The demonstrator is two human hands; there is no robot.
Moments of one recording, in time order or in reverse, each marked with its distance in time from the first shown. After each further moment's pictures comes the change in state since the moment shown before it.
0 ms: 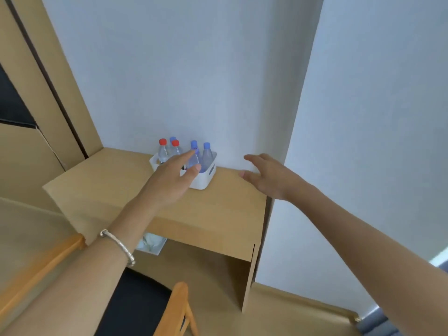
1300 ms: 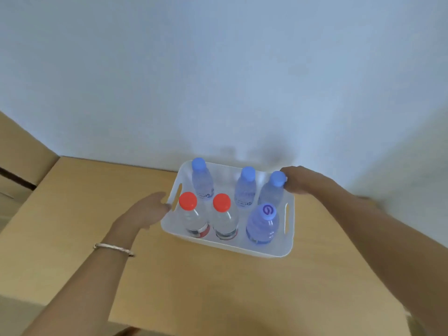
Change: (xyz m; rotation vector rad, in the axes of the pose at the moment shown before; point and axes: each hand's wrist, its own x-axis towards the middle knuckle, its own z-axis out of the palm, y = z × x) left_hand 0.470 -0.412 0.020 0.136 -0.589 -0.666; right_hand 0.552 0.114 0.201 -0.165 -0.482 0.439
